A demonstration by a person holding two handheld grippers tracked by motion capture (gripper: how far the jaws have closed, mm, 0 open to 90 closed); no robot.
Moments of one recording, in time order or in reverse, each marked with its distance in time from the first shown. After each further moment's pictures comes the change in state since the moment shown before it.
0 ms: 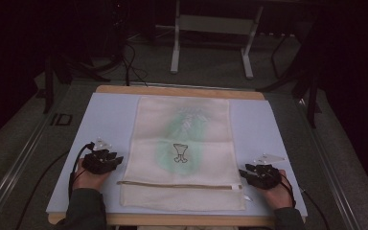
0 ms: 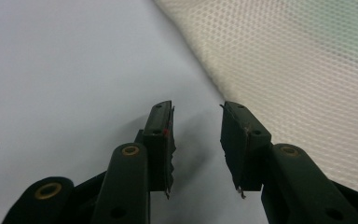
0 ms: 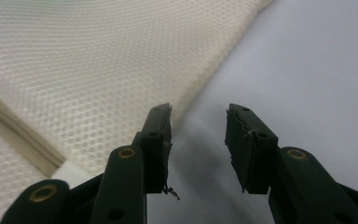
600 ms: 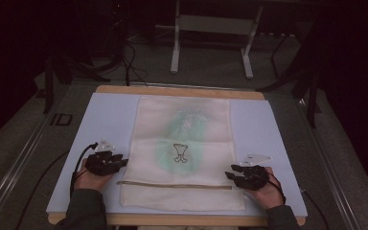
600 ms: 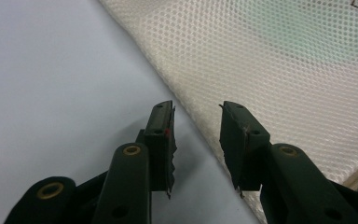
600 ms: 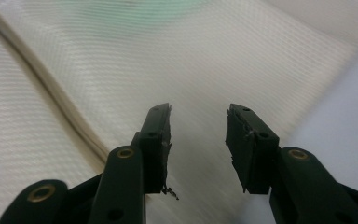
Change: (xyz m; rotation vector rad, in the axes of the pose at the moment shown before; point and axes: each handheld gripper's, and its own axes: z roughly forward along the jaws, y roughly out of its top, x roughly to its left) left arm -0.006 0.002 0.000 -0.012 -0.104 0.049; right arm 0.035 0.024 0.008 -0.009 0.113 -0.129
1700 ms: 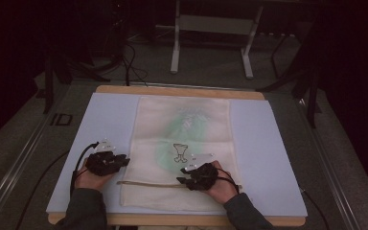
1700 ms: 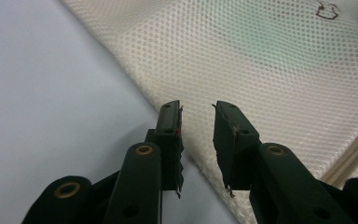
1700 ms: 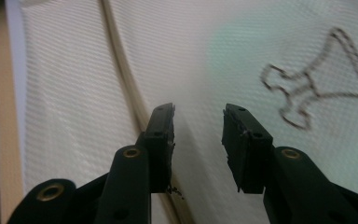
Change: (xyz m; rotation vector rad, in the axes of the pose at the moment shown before) left arm -0.002 0.004 -0.002 -0.030 -0.070 0.041; right arm 0.096 0.081 0.072 0.006 0.236 -0.260
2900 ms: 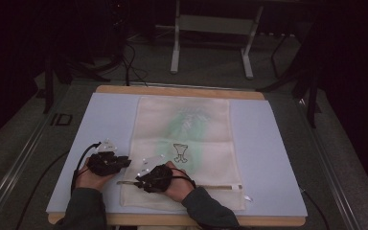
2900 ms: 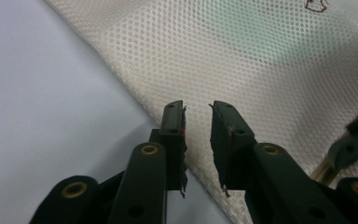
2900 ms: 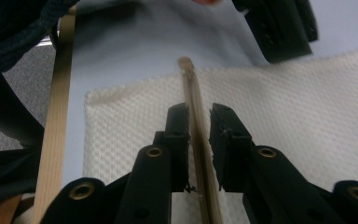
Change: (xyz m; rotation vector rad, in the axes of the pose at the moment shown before) left arm 0.001 0.000 0.002 0.014 -0.029 0.010; right arm 0.051 0.077 0.086 -0.037 0.182 -0.142
